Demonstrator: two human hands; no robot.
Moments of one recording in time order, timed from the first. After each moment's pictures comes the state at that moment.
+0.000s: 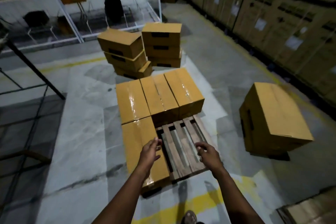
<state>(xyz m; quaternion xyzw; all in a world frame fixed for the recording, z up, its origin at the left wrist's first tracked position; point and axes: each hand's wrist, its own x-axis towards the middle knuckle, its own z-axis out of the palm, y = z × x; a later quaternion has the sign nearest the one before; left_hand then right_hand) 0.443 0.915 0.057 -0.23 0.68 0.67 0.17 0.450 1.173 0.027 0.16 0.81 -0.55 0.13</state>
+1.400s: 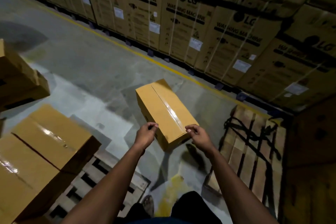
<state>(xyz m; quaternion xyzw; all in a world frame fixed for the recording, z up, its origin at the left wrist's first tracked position) 0.133 1.532 0.032 0.11 0.77 0.50 0.38 0.315 1.713 0.051 0.41 0.74 -0.53 -0.06</state>
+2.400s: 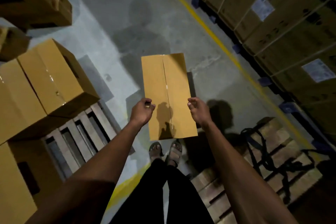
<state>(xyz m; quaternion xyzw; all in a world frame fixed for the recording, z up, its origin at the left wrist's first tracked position) 0.048 1.769 -0.062 -0.09 0.85 0.41 0.30 0.124 2.004 -0.078 0.32 0.81 -0.48 0.13</state>
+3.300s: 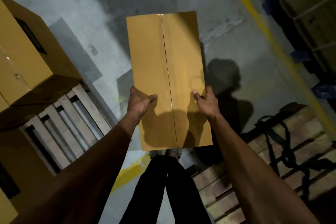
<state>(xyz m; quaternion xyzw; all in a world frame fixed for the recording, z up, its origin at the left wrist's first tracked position) -0.013 1.788 -0.301 -0.25 0.81 0.41 0.34 0.063 2.042 -0.289 0.42 0.73 -0.49 0.21</state>
